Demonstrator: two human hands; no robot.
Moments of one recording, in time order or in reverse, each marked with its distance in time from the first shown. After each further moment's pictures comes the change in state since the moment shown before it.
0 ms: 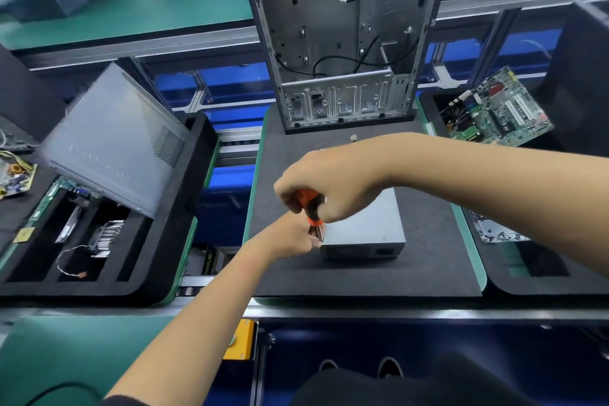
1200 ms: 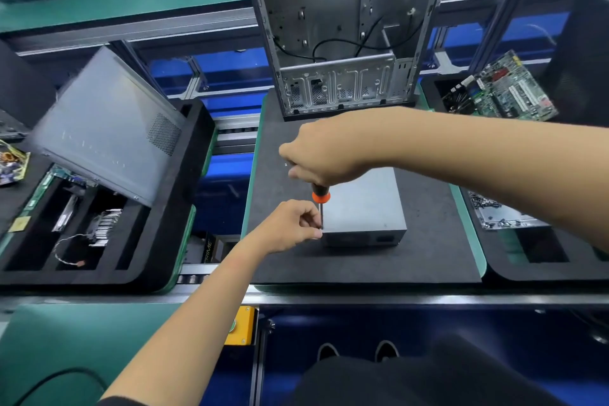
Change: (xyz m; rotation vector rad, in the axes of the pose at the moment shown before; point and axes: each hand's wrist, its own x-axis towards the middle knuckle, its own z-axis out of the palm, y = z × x) left_hand -0.008 -0.017 0.009 -0.294 0.092 -0.011; right_hand 0.022 0.011 0.001 -0.401 0.073 0.173
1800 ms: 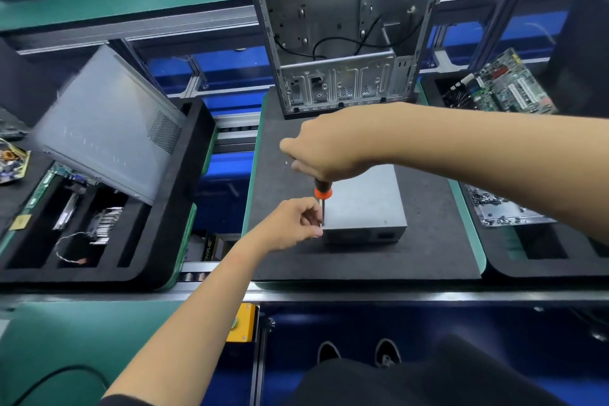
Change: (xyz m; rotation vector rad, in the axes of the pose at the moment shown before) left_hand 0.000 -0.005 0.001 0.010 -0.014 0.010; right_hand -0.002 -0.001 0.001 -0.004 0.023 0.020
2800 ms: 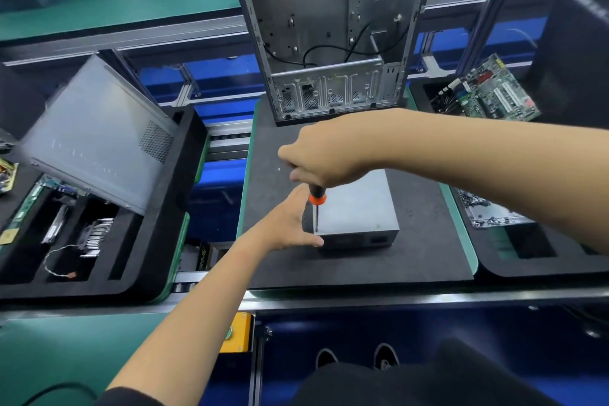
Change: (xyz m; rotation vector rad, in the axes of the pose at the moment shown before) left_hand 0.021 -0.008 0.000 0.121 -0.032 0.158; right_hand -0.006 0.004 0.000 -0.007 -0.052 0.004
